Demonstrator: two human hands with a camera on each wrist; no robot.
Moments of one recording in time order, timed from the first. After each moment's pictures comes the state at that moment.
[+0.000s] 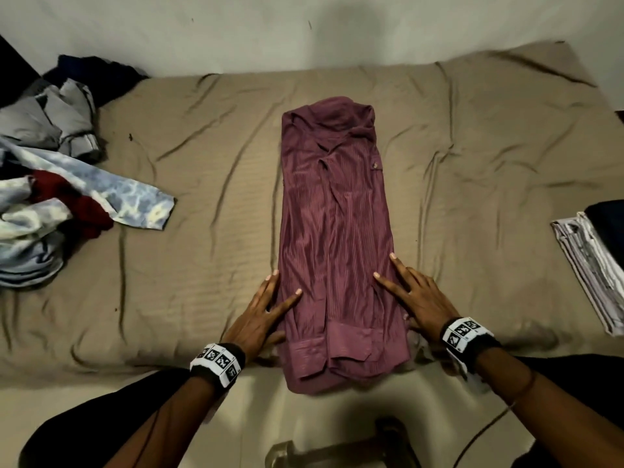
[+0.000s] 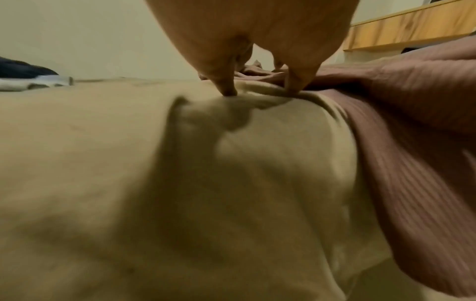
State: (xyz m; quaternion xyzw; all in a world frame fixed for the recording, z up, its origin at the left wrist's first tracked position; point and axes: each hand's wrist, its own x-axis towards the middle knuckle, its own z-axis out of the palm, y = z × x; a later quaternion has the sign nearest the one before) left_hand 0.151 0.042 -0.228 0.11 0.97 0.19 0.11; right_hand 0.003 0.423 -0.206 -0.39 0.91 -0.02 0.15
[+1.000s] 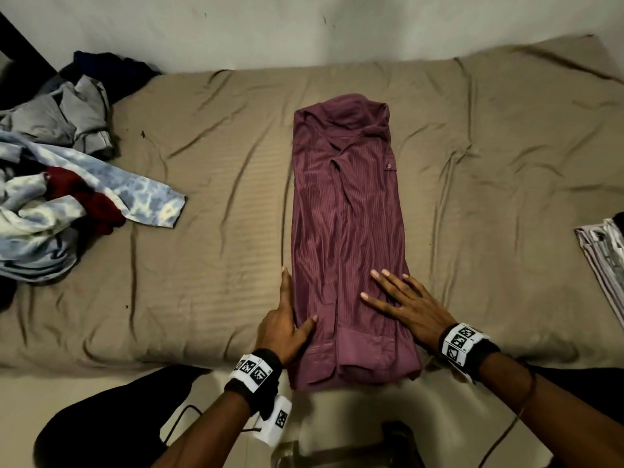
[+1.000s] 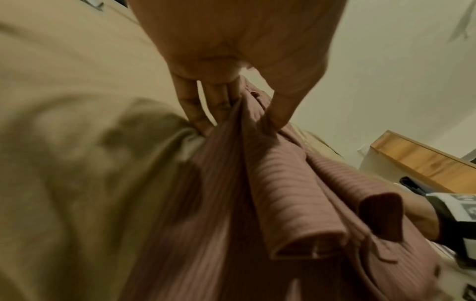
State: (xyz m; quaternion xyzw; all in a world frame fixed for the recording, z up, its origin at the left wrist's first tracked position) left_hand 0.147 0.099 -0.209 -0.18 0.90 0.38 0.09; right_hand 0.010 0.397 -0.217 -0.50 0.86 0.05 0.11
